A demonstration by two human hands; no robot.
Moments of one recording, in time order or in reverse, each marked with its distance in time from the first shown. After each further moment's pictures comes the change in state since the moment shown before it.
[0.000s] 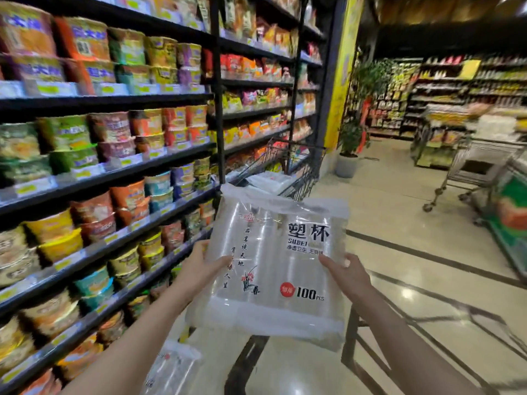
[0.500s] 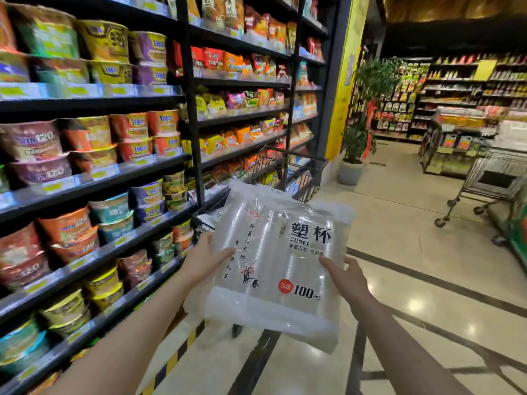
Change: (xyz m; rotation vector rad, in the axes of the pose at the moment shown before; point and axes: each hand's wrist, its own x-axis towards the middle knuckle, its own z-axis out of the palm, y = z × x) left_hand 0.262 0.076 0.122 0.089 -0.046 -0.011; right_hand 0.285 -0.035 -0.010 0.084 -0.030 0.069
